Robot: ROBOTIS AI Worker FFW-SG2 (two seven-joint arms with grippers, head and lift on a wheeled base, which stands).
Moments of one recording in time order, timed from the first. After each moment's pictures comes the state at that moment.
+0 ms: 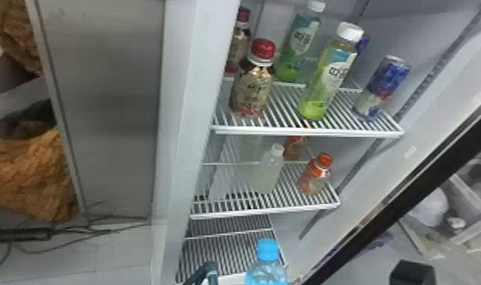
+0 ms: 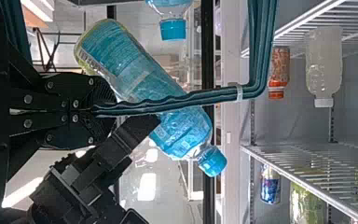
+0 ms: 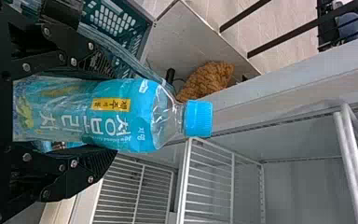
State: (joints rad) left arm 0.57 0.16 -0.18 -2.06 1.32 1.13 -0.35; right arm 1.15 -0.15 -0.32 -2.93 -0.32 0.95 0.42
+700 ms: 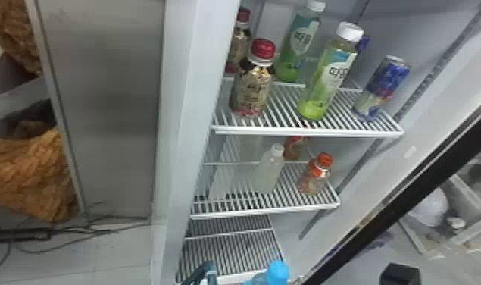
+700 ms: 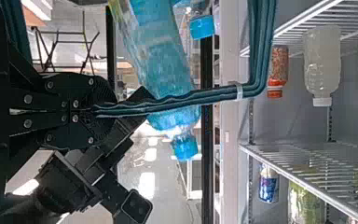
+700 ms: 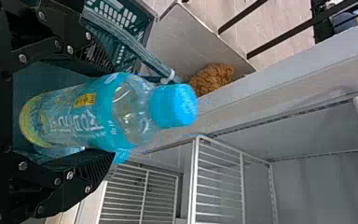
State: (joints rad) left arm 0.57 0.15 -0.18 -2.06 1.33 1.13 -0.35; right arm 1.11 -0.14 -0.32 -2.83 -0.34 0.91 0.46
